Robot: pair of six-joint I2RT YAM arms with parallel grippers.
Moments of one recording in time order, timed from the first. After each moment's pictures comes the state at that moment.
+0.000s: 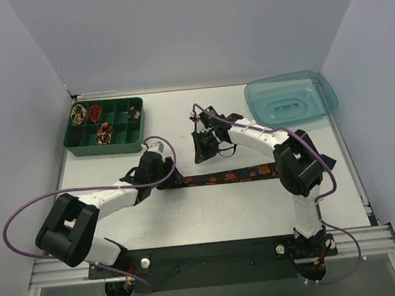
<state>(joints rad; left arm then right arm) -0.55 1.44 0.60 0.07 0.04 -0.70 0.63 1.97 1.46 -0.54 -0.30 0.36</state>
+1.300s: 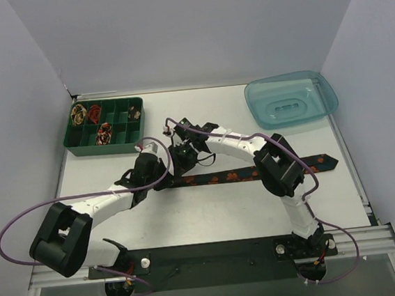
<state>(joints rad) -0.54 1.36 0.56 0.08 0.02 -0.77 0.79 2.10 1.62 -0.56 -0.38 0.35</state>
